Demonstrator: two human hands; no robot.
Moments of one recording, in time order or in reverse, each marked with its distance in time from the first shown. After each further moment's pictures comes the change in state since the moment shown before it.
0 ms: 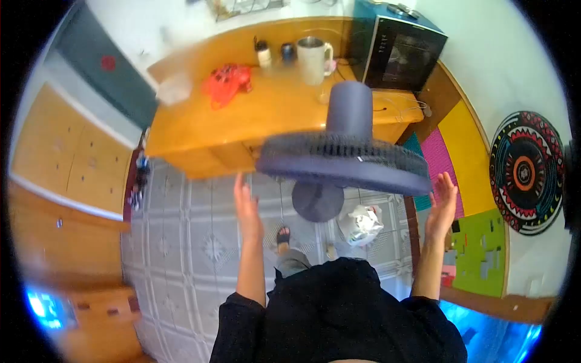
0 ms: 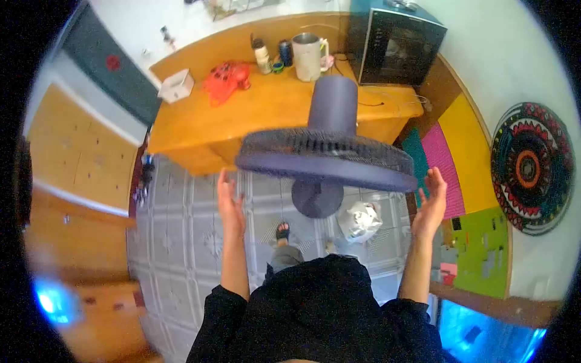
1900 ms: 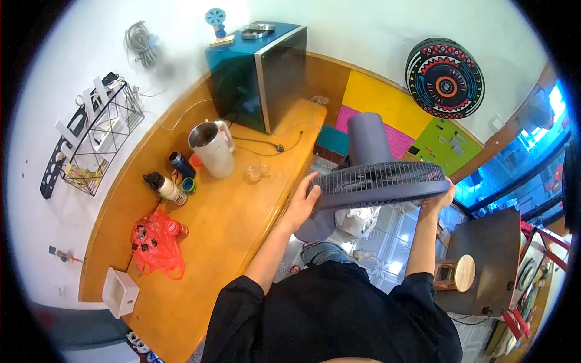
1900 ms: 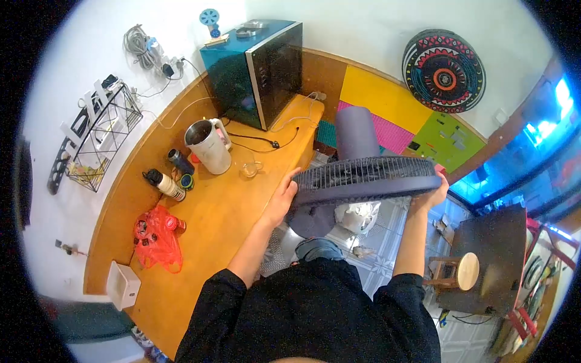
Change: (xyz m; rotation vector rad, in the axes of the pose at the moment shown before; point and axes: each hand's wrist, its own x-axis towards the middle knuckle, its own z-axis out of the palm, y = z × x) left_hand 0.287 -0.055 0.203 -0.091 -1.730 -0.301; right_hand -0.016 0.034 0.144 0.326 1.249 -0.654
